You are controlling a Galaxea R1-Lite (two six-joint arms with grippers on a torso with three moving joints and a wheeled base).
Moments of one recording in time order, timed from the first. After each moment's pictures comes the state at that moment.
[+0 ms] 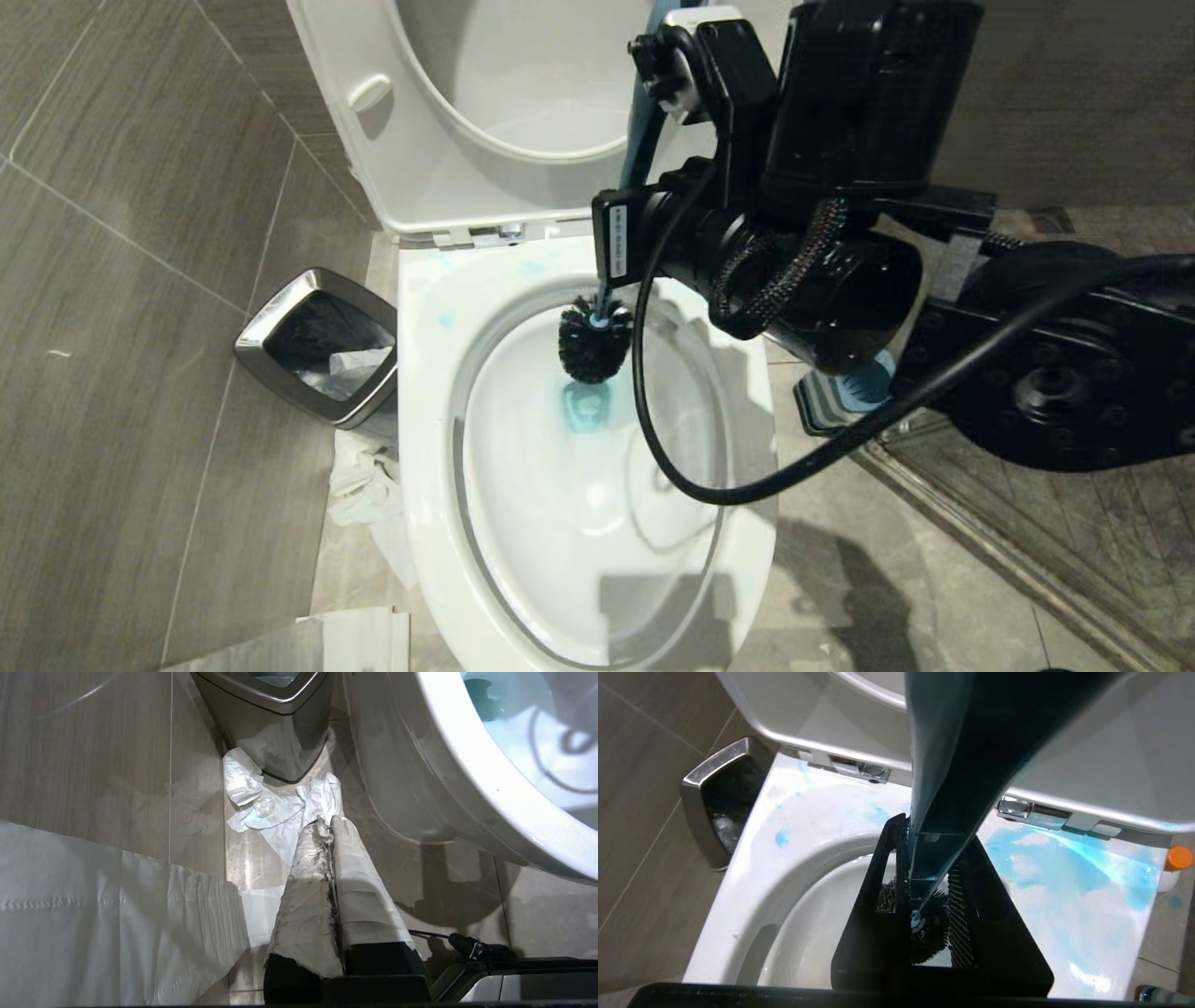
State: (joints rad) left arm 0.00 0.00 0.00 0.00 0.00 0.00; right arm 0.87 1.88 -1.56 -0.39 -0.41 -0.09
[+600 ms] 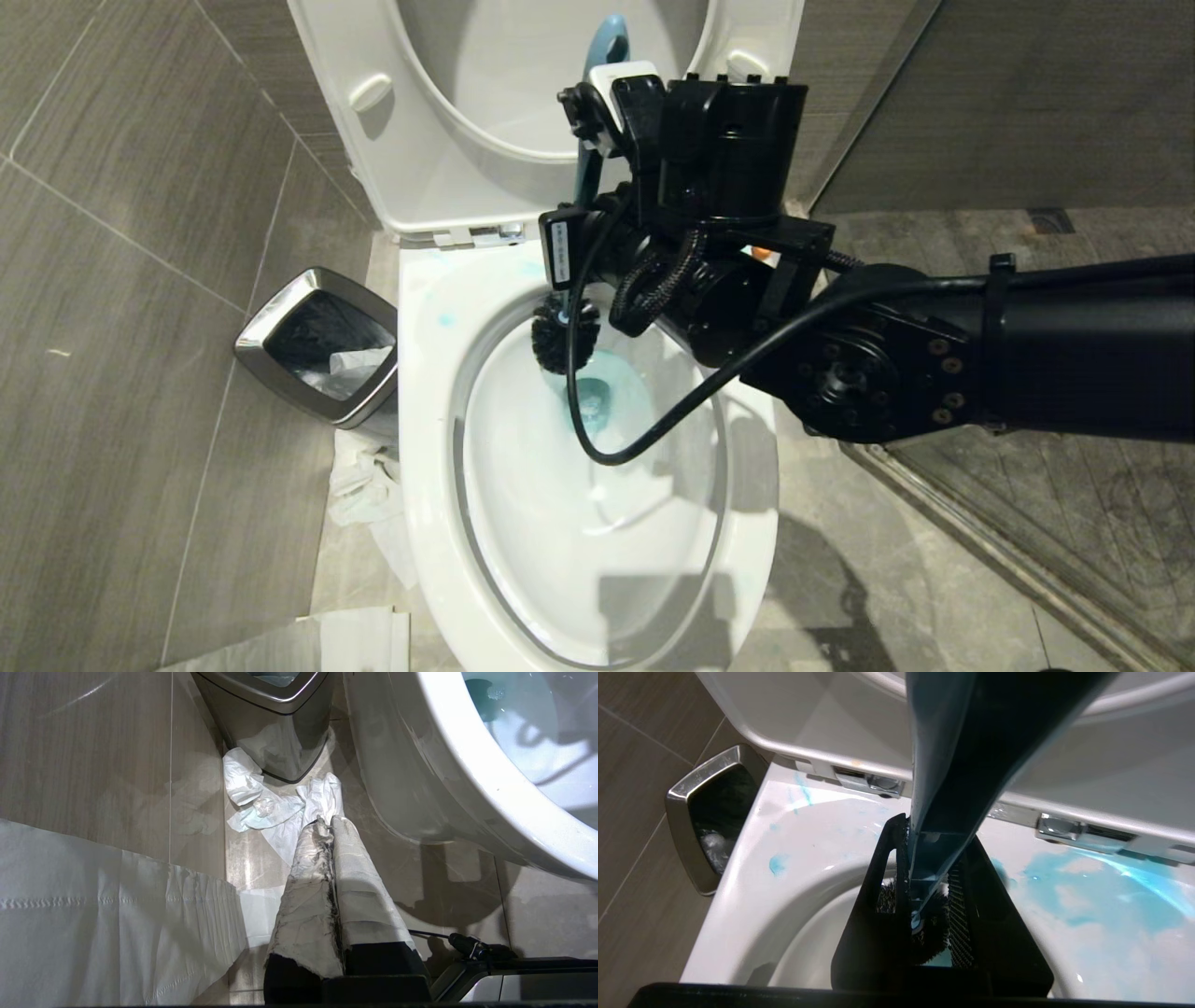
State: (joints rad) left arm 0.00 0.00 0.00 0.00 0.00 0.01; right arm 0.86 2.07 -1.76 -0.39 -0.41 -0.09
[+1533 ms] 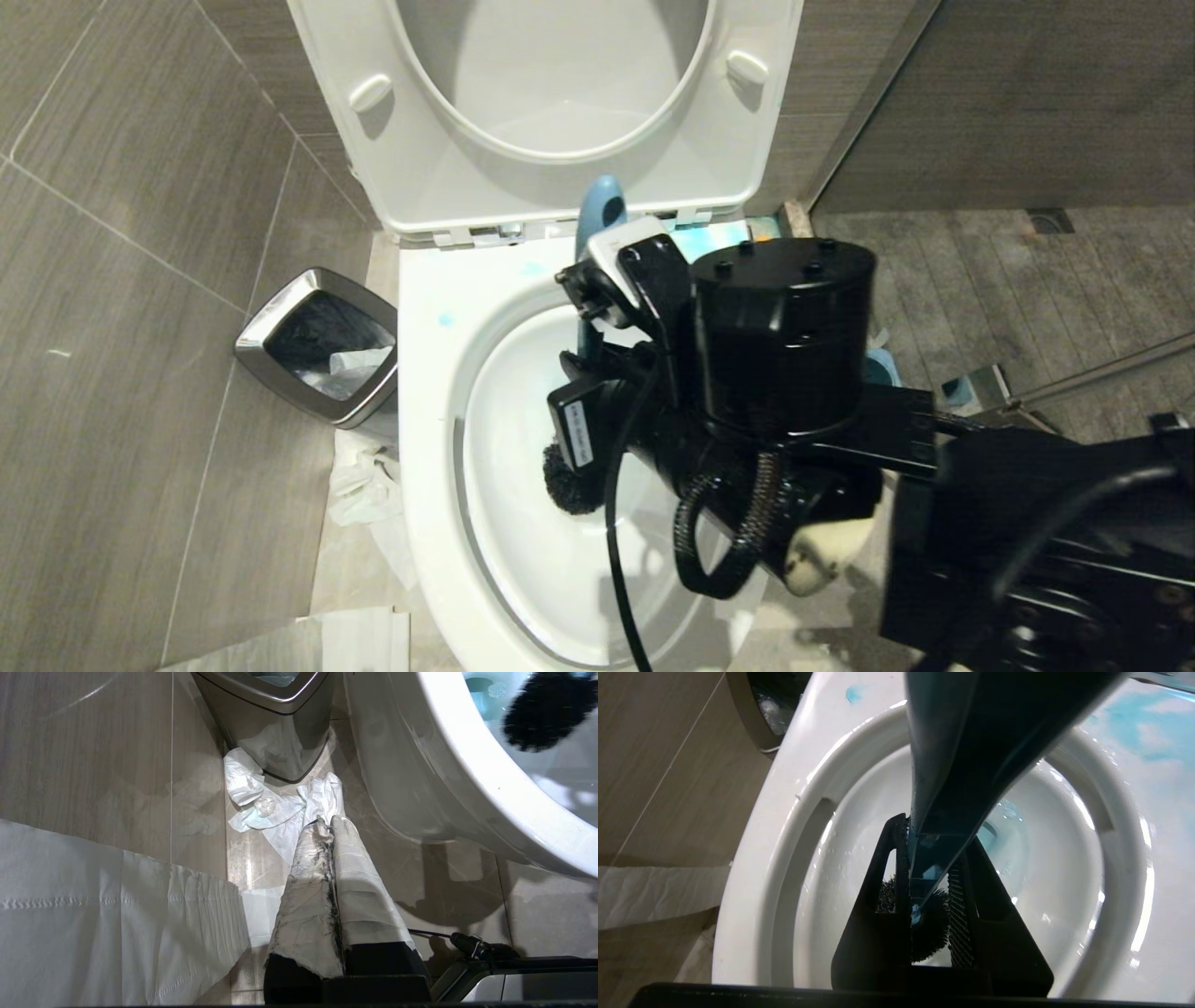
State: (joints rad) left arm 0.00 0.00 0.00 0.00 0.00 0.01; right arm 1.01 1.83 -1.21 -0.49 -0.47 -0.04
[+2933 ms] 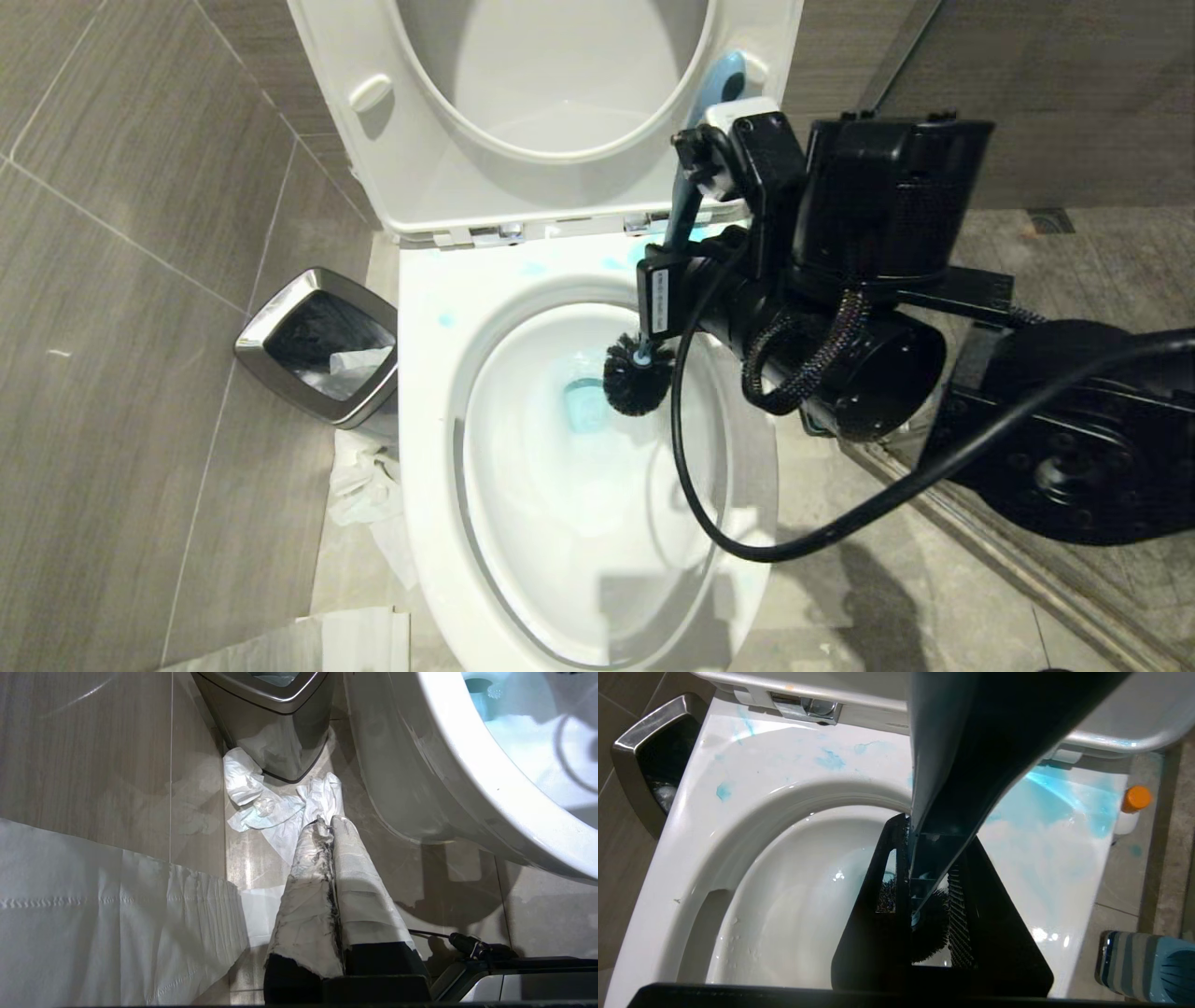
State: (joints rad) left arm 0.00 0.00 0.00 0.00 0.00 0.01; right arm 0.85 1.82 -1.33 -0.50 -0.49 -0.07
